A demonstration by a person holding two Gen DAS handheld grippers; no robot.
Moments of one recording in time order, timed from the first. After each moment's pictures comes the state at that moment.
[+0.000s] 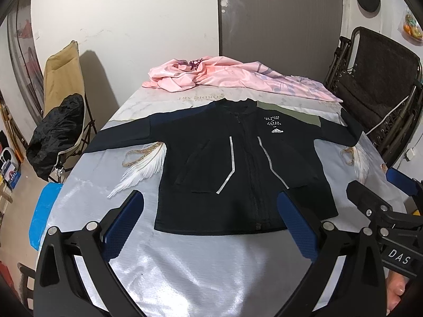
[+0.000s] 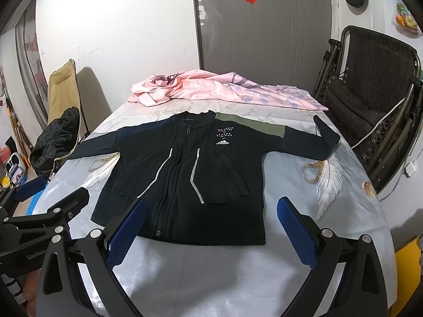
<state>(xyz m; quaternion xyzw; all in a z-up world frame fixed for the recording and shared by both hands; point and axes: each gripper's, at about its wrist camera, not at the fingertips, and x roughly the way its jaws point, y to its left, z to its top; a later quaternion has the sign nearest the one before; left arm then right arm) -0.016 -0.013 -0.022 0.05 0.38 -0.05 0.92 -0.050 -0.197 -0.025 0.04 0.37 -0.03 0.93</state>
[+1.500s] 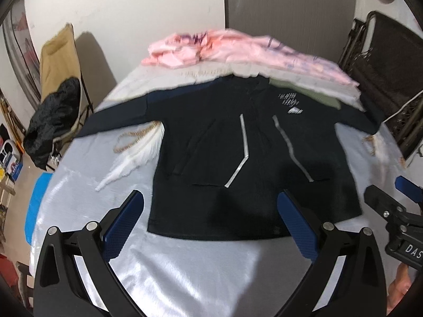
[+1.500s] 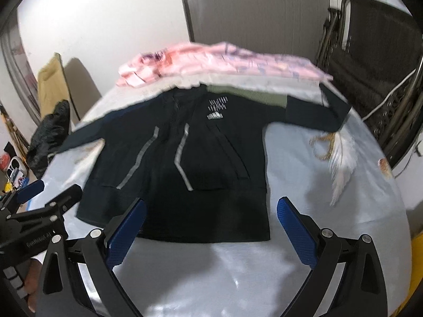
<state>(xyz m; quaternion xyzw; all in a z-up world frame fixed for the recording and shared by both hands) 0.044 -0.013 -0.080 0.05 0.45 -0.03 0.89 -0.005 -0.222 -0.079 0.09 0.41 -0.02 0.91</state>
